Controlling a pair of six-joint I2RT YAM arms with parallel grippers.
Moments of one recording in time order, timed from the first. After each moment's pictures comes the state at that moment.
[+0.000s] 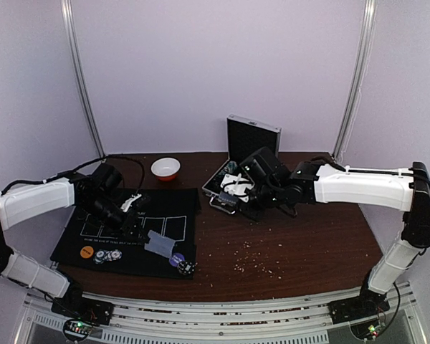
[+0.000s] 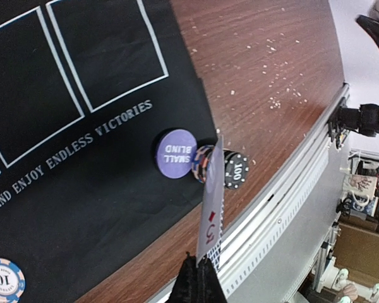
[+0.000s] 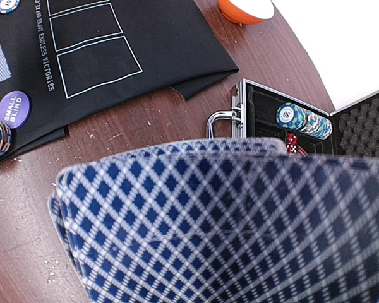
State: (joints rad) left arm -0.41 1.31 0.88 -0.85 0.67 -0.14; right arm 0.93 1.65 1.29 -0.49 0.20 -0.36
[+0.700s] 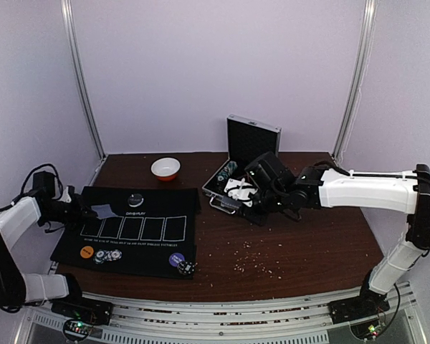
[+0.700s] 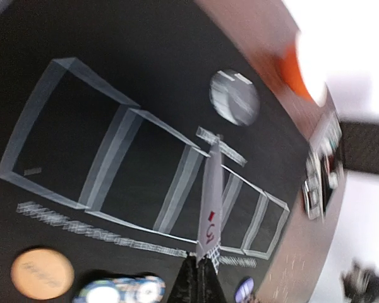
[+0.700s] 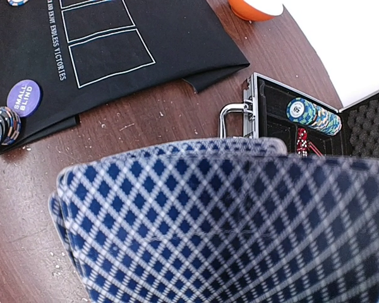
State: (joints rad) left arm 0.30 1.08 0.67 -0.60 0.58 -0.47; right arm 0.93 1.61 1.22 -0.46 0.17 -0.36
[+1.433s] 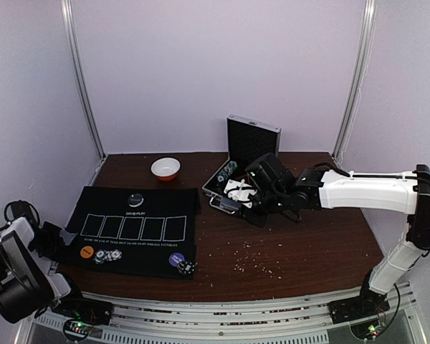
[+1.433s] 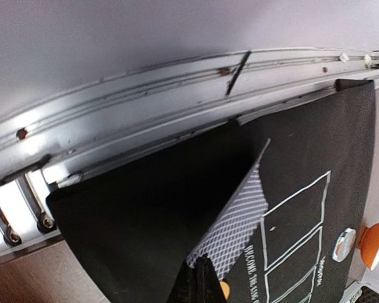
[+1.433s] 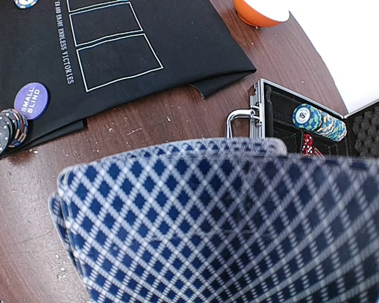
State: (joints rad) left arm 0.76 0.99 0.49 -0.58 0.27 -0.67; right arm 0.93 1.60 1.20 -0.44 0.14 -0.36
